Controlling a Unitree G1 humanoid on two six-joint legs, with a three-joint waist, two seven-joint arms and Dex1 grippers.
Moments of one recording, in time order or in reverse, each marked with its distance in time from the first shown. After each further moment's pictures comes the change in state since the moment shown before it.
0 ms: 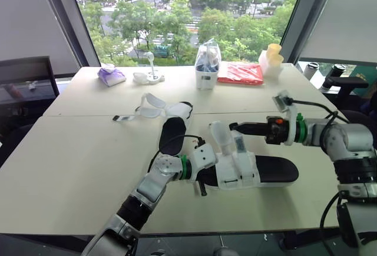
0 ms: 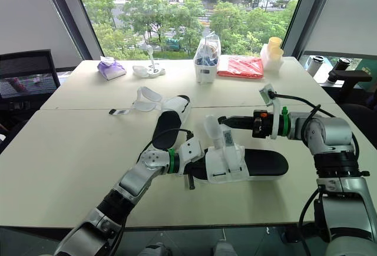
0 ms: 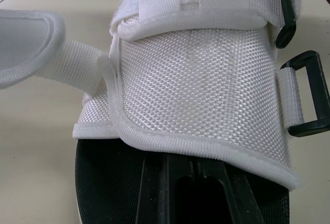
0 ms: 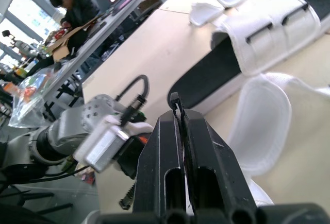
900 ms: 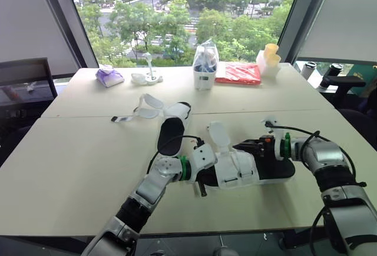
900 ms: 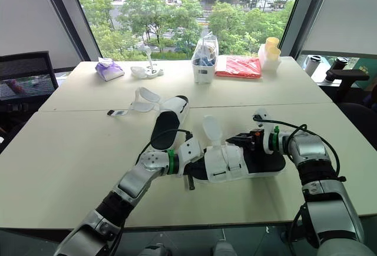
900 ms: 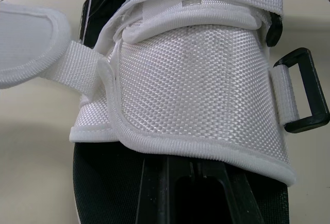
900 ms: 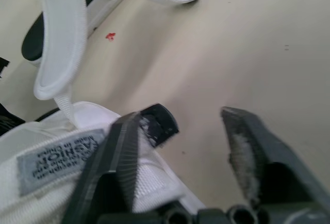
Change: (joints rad) left arm 0.017 0.004 -0.001 -0.027 0.000 0.020 0.020; right arm 0.014 0.058 0.095 0.275 -0.298 -0.282 -0.113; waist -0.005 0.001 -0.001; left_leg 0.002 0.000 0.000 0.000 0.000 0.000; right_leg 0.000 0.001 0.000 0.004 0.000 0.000
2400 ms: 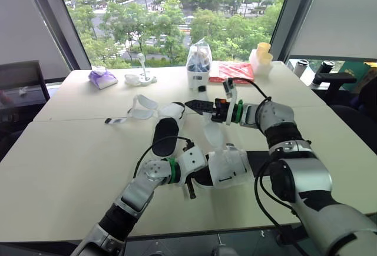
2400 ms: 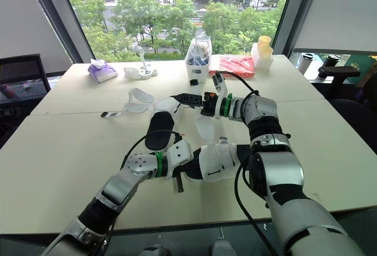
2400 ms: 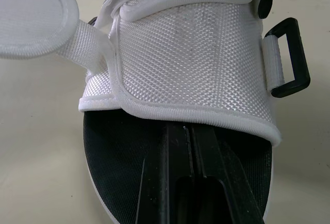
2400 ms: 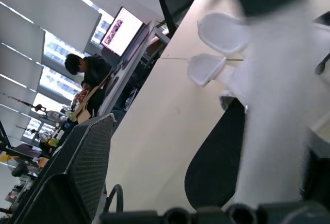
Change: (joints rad) left arm 0.077 0.117 0.003 -0.177 -0.003 0.094 0.028; right arm -0.459 0.391 -0.205 0.323 0.113 0.242 -0.089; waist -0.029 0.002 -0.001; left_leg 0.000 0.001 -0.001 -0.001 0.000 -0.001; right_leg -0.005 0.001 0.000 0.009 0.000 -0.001
